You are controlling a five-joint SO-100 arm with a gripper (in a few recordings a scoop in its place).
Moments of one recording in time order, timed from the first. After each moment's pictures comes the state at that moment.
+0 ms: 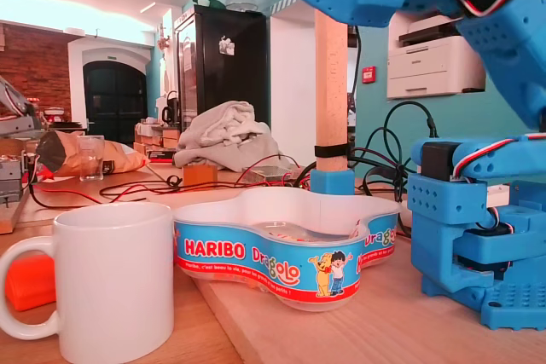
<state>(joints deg) 12.4 174.3 128.8 44.1 -36.5</state>
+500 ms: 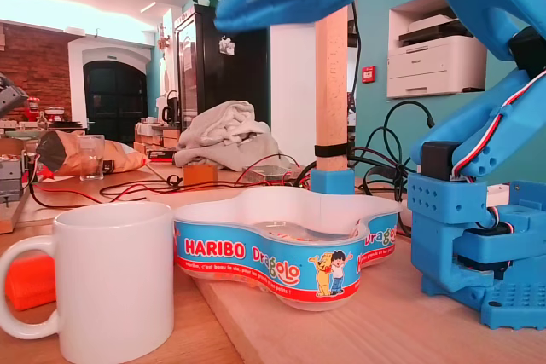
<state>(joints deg) 12.4 142.8 103.8 69.6 -54.9</state>
